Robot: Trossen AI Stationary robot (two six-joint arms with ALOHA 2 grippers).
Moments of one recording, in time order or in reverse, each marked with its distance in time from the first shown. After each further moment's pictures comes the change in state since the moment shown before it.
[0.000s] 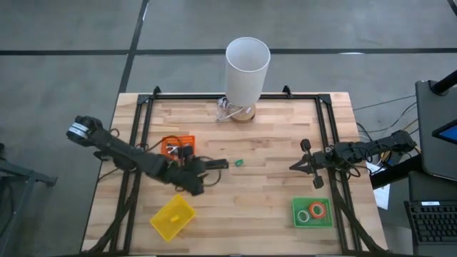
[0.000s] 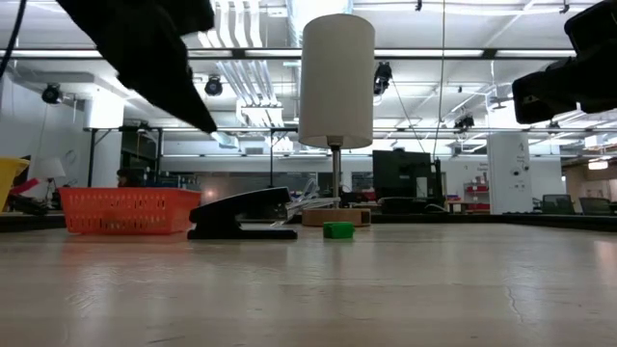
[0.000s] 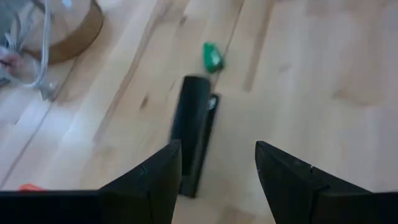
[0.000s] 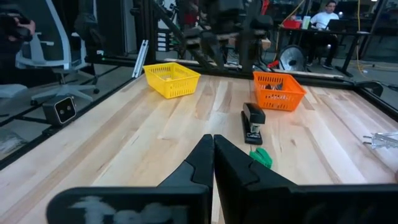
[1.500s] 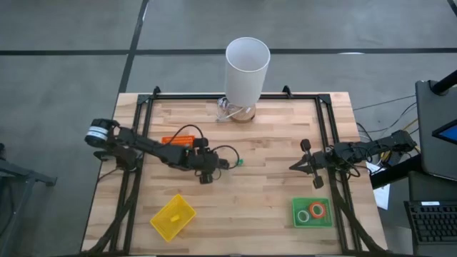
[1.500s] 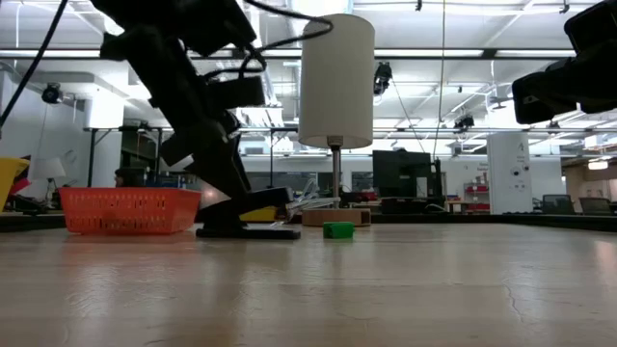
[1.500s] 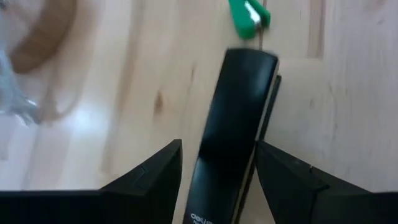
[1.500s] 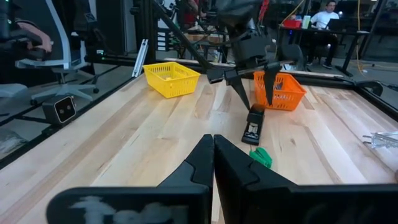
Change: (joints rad) left arm 0.264 0.223 0.008 0.149 0.163 0.379; right arm 0.000 0.003 0.000 0.000 0.000 0.000
